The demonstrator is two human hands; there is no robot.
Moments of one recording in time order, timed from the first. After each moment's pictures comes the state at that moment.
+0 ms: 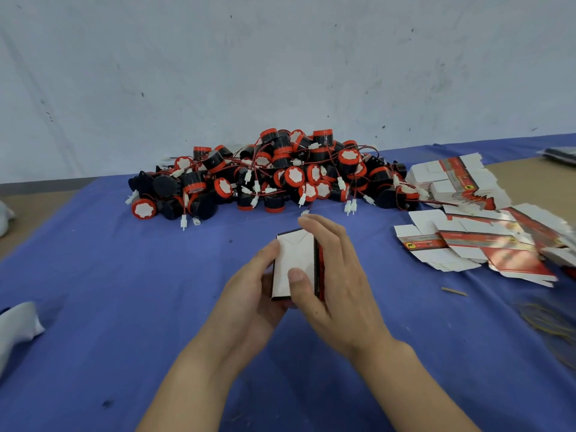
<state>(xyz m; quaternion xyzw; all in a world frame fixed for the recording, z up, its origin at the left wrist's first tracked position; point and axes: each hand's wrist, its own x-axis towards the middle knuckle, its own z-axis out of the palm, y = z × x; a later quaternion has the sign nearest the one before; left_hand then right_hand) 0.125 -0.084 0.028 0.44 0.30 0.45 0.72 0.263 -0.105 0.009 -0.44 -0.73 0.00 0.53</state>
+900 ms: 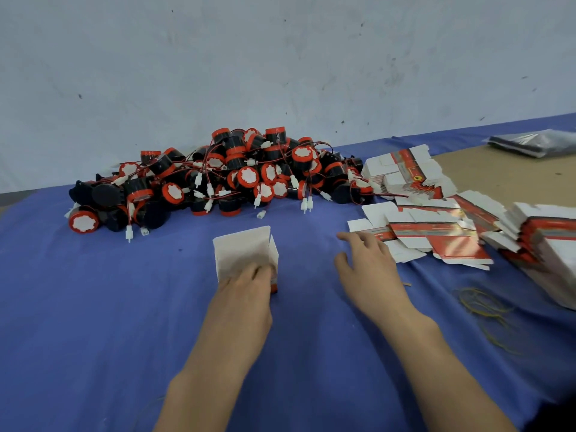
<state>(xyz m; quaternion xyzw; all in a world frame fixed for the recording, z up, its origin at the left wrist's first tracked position) 0.183 -0.069 -0.007 0.82 0.54 0.19 0.03 0.381 -0.092 -0.006 -0.76 -0.57 0.06 0.30</state>
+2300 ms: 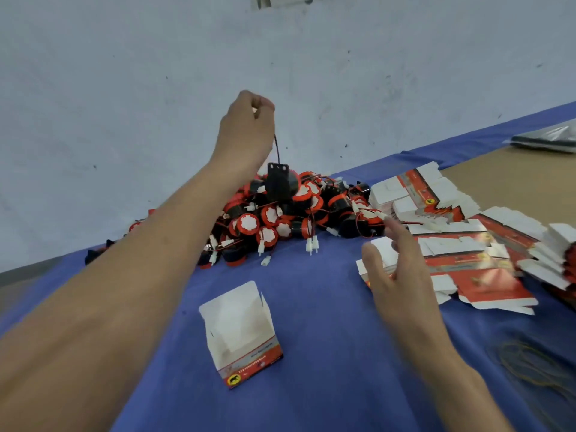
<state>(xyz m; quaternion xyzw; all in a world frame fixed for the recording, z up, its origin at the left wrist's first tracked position) 0.293 0.070 0.213 0.75 0.41 0.49 0.16 0.414 -0.074 0.023 -0.61 -0.43 0.12 0.65</state>
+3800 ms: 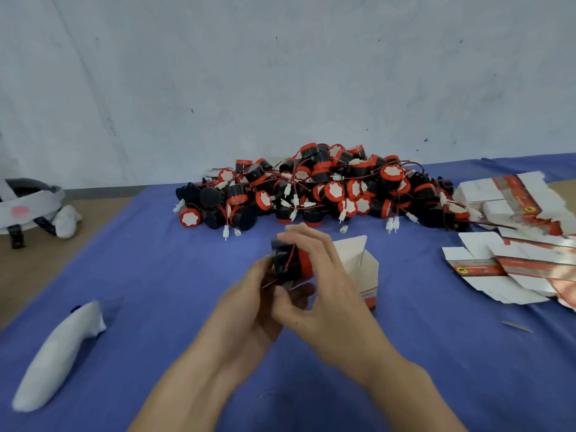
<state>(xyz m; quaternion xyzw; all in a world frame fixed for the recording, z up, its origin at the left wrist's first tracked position) 0.079 -0.089 0.055 0.38 0.36 0.50 0.69 0.208 -0.092 0.034 -0.38 -0.74 0.20 0.51</state>
